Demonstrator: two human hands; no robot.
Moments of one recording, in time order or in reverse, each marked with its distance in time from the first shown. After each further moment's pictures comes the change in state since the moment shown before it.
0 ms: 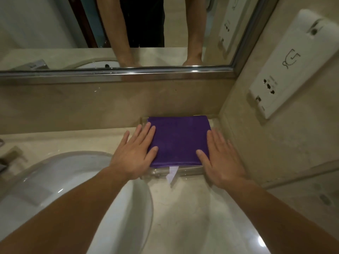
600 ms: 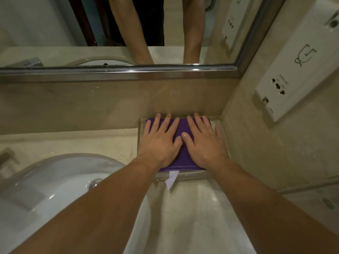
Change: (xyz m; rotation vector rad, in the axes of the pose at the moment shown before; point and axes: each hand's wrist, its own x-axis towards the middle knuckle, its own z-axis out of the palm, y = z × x) left_hand 0.052 0.062 0.000 0.022 0.068 -0.010; right_hand 0.068 -0.032 0.003 0.006 0.072 -0.041
